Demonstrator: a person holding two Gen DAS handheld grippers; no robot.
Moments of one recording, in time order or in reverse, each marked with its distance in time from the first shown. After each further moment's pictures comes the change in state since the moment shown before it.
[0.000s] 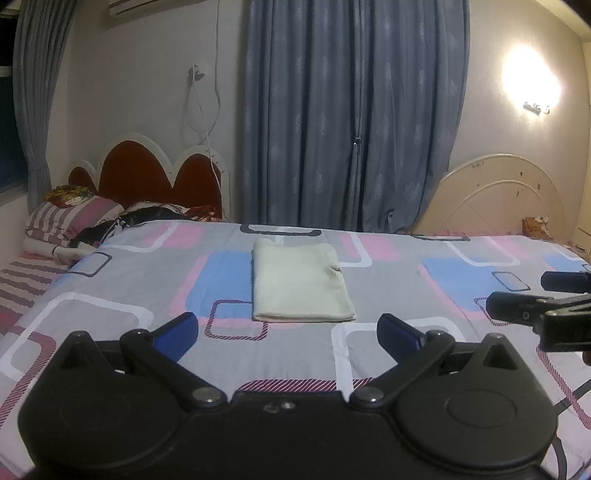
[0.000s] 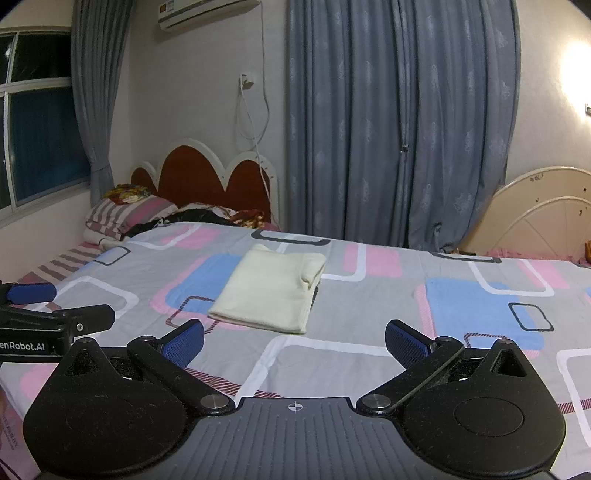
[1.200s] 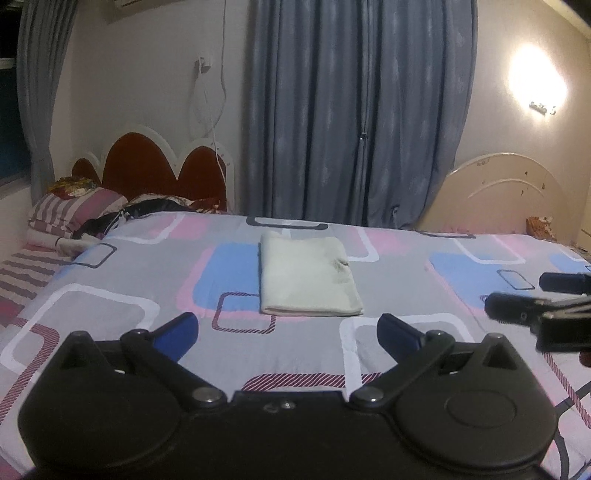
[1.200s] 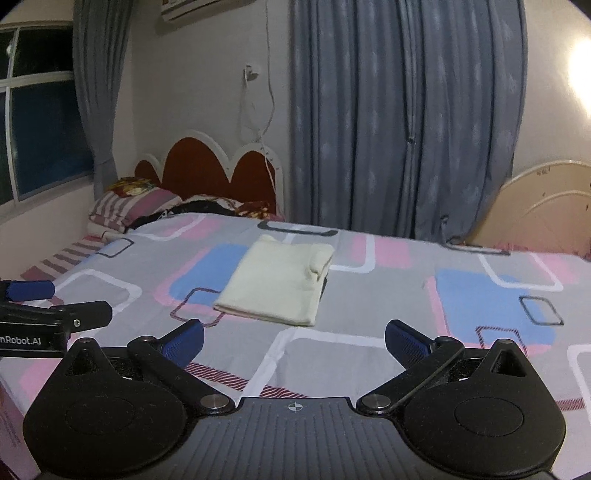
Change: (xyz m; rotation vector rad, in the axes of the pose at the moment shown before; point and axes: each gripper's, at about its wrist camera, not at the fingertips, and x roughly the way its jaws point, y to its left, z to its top) left arm 0.004 0.009 0.000 -0.015 0.018 0.011; right arm 0.020 0.010 0.002 -0.010 0.012 0.006
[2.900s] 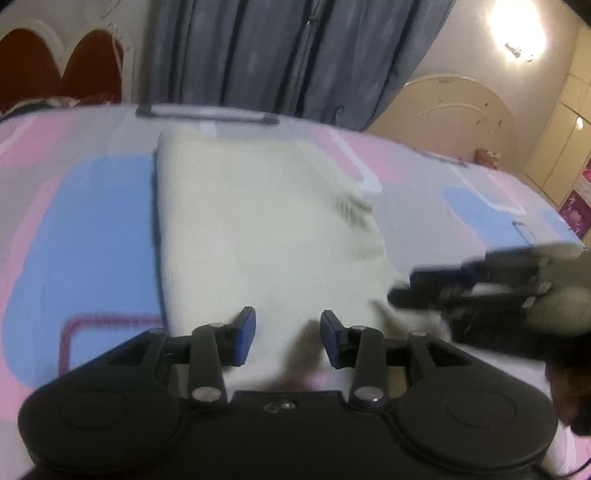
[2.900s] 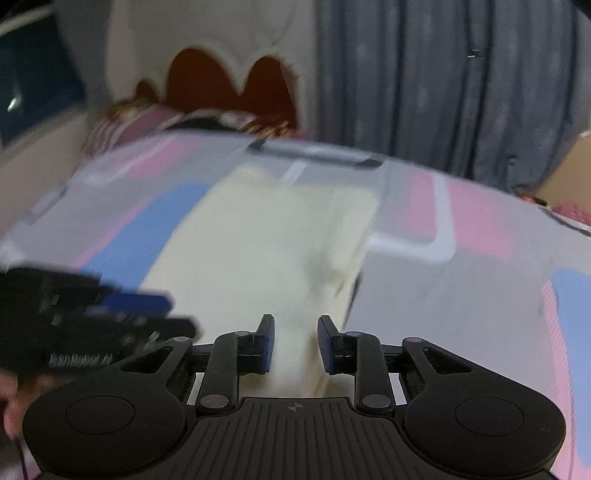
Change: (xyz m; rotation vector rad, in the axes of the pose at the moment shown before) left arm 0.342 0.030 0.006 0.008 0.361 -0.344; right arm 0.337 -0.044 0.016 -0.076 0.368 0.098
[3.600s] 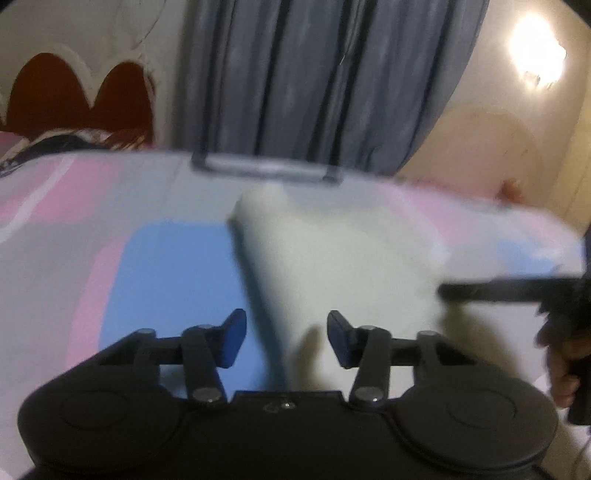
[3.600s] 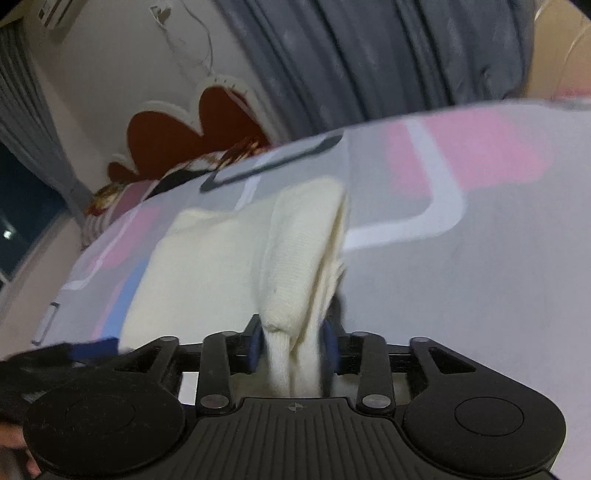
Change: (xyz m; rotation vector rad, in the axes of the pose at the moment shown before) left arm -0.002 0.070 0.054 -0.011 -0.147 0.044; right arm 0.051 -0.114 0.040 0.426 -0.107 0.125
